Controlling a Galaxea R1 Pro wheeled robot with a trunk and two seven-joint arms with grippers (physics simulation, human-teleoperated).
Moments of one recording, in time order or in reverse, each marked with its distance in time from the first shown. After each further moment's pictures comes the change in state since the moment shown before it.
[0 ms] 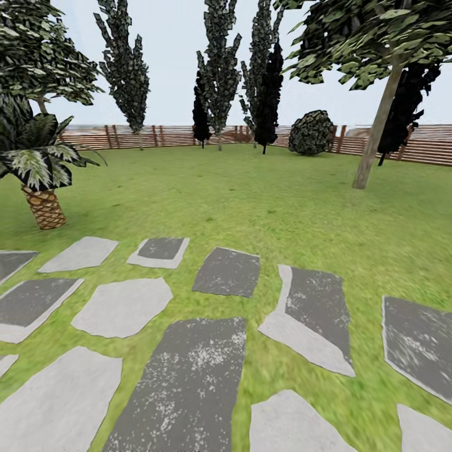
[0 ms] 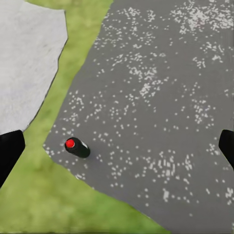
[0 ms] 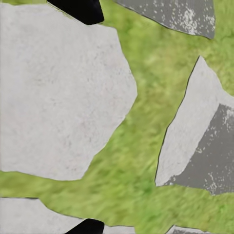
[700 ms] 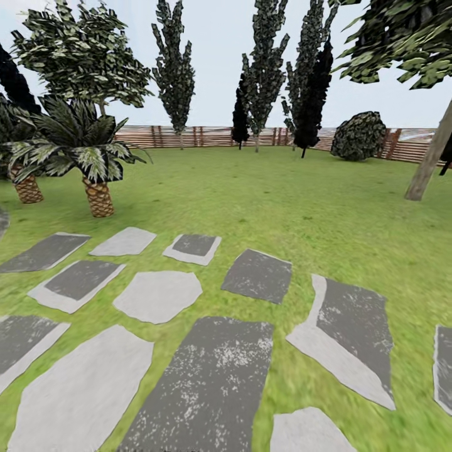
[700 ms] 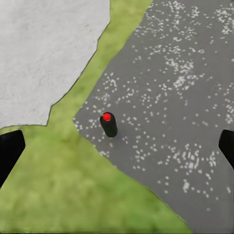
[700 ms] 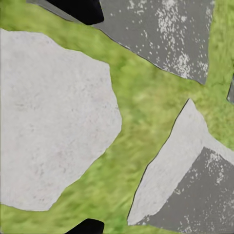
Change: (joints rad) left arm 0.000 0.000 -0.001 0.000 0.000 0.000 0.000; right arm 0.000 0.000 0.000 -0.001 0.000 0.000 0.000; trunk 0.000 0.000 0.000
